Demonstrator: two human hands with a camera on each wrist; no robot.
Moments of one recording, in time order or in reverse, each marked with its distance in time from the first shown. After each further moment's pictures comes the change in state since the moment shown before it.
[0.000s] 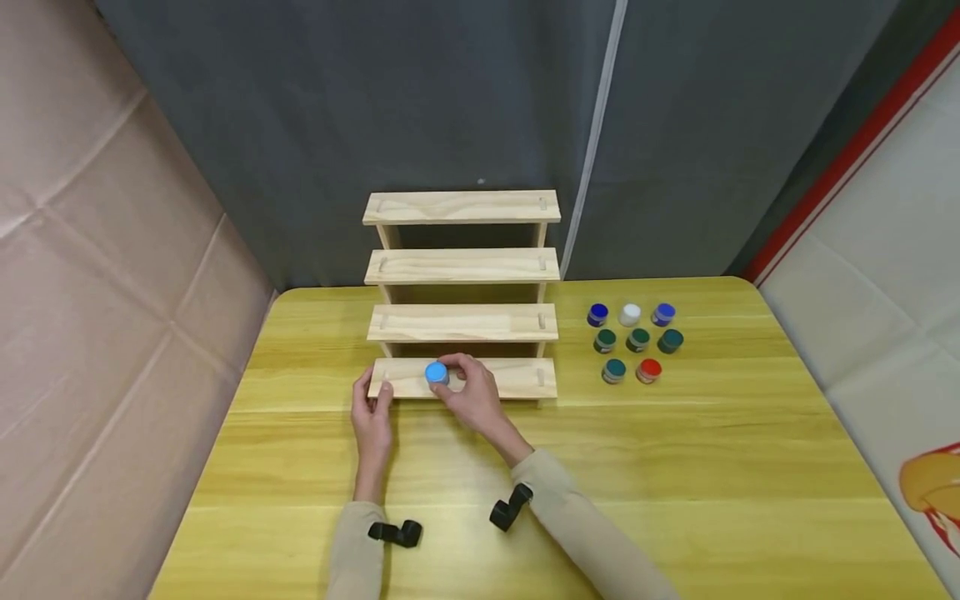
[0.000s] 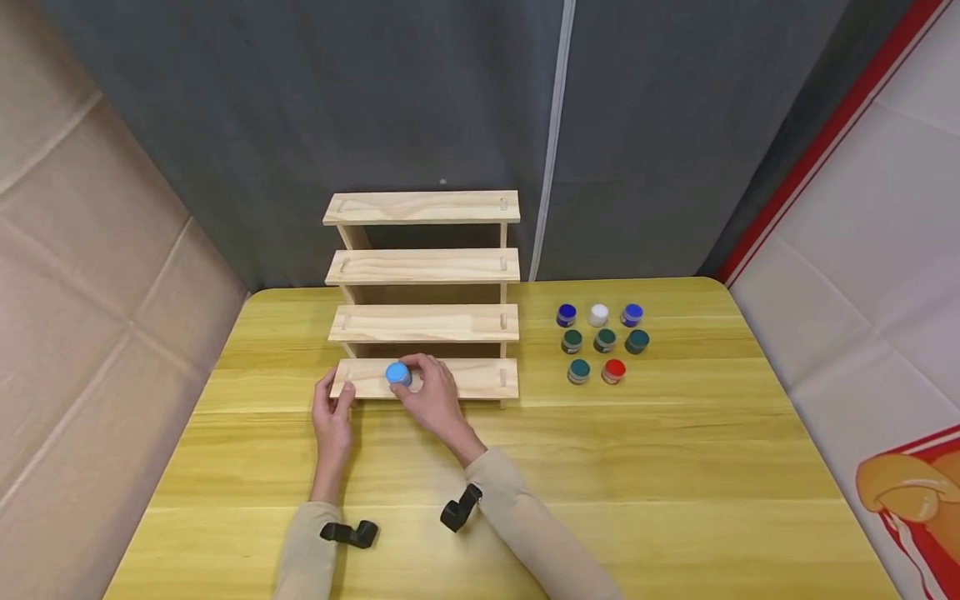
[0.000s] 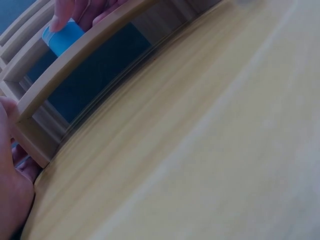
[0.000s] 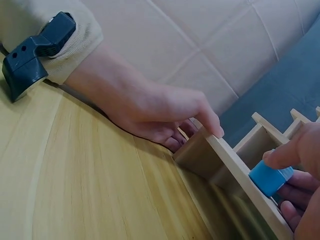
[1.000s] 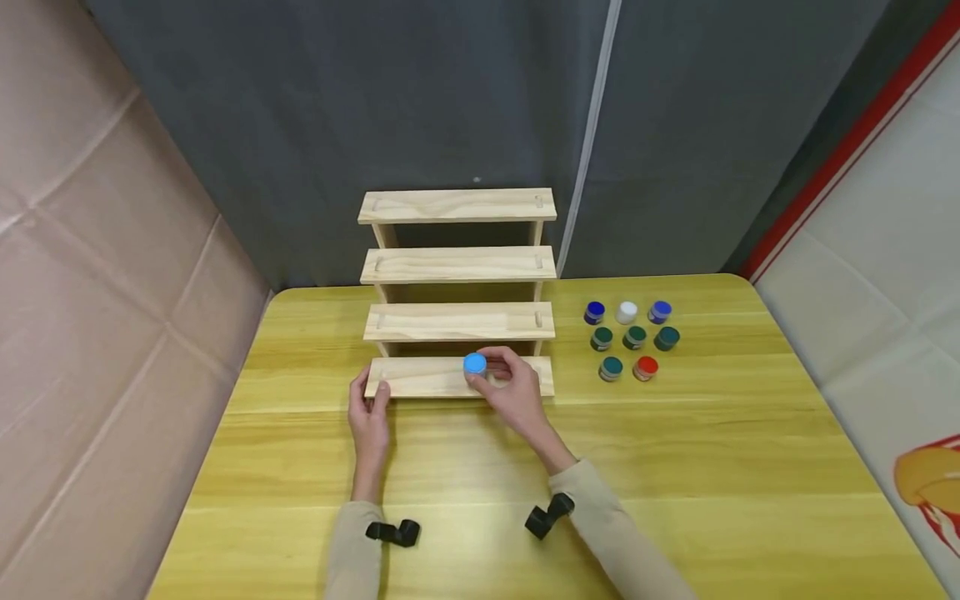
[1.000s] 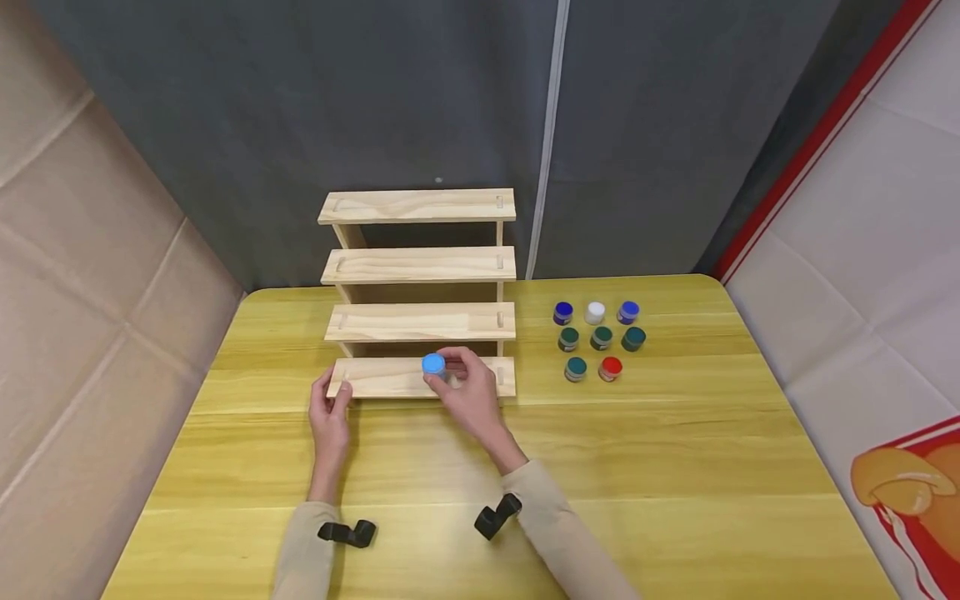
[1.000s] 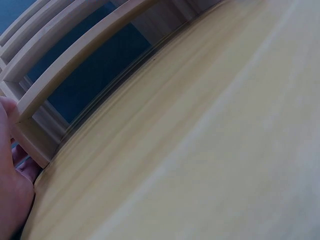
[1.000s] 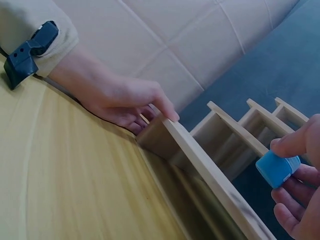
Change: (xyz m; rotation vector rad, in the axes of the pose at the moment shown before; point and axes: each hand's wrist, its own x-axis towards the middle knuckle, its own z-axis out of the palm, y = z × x) left_hand 0.003 -0.019 -0.002 0.062 0.016 0.002; right_hand -0.019 0.008 -0.053 0.161 0.157 -0.021
